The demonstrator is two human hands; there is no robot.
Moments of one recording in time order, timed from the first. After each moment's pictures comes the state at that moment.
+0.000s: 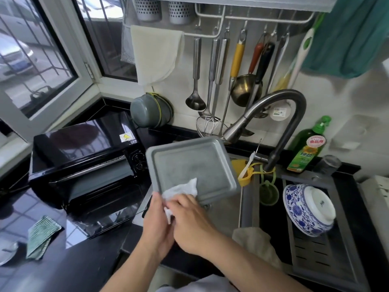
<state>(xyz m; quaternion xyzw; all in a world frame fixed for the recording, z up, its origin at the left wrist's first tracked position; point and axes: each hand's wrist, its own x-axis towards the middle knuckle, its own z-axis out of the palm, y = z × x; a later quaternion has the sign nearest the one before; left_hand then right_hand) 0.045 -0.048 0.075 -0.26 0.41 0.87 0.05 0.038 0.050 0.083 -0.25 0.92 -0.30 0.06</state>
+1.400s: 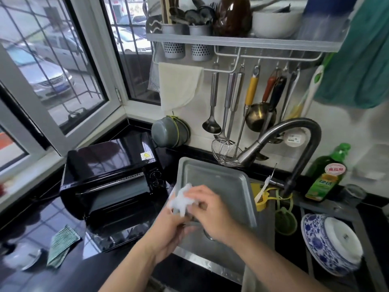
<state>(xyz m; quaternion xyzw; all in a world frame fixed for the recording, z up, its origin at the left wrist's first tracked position) 0.035 -0.077 0.116 -0.09 0.54 0.82 0.13 -0.016 0.066 0.103 -0.21 0.78 -0.59 0.06</state>
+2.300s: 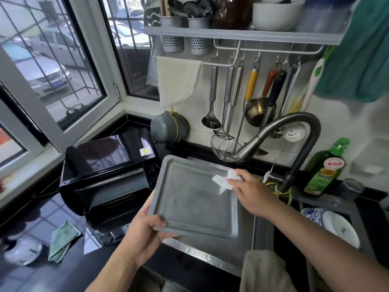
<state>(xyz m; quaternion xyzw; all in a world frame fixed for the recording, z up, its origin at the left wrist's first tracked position) 0.057 -0.114 0.114 -0.10 0.45 0.88 0.10 -0.079 0.177 0.091 -0.22 0.96 -0.17 -0.01</state>
